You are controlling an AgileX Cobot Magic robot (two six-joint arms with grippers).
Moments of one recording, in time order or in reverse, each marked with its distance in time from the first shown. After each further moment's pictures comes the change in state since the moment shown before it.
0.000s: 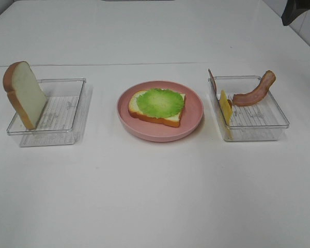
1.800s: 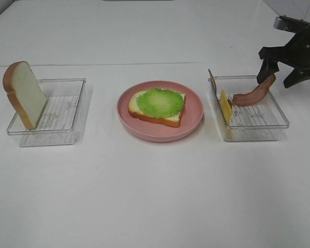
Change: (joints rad) left arm 0.000 0.000 0.000 0.000 0.000 0.002; right arm -0.102 0.544 -0.260 0.235 0.012 -0.134
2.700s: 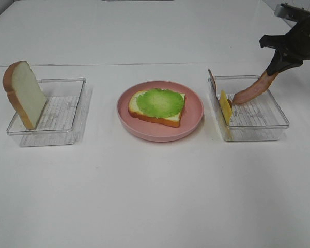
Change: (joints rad) left arm 0.000 0.000 0.000 0.000 0.000 0.002; right arm 0.000 -0.042 -0.020 0.067 0.048 -0.051
